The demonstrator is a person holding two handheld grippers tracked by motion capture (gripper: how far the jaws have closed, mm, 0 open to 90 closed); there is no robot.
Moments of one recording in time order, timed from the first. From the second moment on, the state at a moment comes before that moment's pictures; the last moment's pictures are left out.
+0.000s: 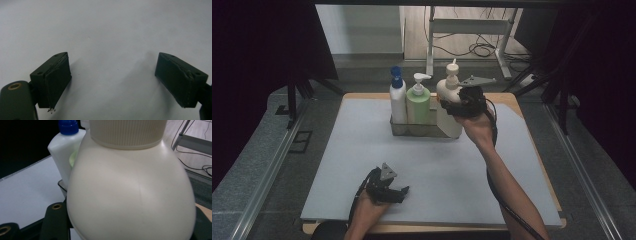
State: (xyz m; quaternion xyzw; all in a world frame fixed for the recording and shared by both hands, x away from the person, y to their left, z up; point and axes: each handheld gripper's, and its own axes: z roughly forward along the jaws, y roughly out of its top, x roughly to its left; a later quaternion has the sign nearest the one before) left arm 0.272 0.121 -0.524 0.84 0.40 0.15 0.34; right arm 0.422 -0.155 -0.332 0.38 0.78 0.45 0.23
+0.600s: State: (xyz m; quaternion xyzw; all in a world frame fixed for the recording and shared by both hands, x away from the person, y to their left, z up) left arm 0.272 0.121 -0.524 0.84 0.40 0.15 0.34; right arm 0.458 -0.151 -0.334 0.41 0.75 0.45 0.26
